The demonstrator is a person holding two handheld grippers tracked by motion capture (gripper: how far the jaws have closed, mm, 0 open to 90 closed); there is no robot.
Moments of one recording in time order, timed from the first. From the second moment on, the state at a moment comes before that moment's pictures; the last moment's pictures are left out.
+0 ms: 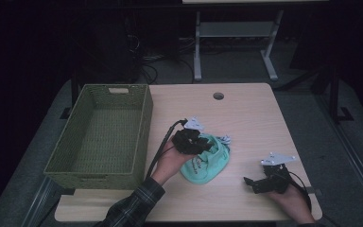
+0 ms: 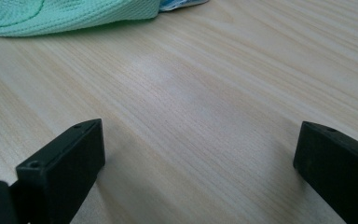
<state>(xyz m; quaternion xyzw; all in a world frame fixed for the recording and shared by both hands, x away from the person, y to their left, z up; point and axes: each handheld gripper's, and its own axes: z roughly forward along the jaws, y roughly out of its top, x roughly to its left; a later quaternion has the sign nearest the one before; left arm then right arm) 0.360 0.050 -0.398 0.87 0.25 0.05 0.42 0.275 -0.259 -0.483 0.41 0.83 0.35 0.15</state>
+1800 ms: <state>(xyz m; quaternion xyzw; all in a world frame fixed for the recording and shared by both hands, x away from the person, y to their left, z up) 0.323 0.088 -0.448 0.91 0.29 0.04 0.29 0.277 -0.259 -0.482 0.41 0.83 0.34 0.15</state>
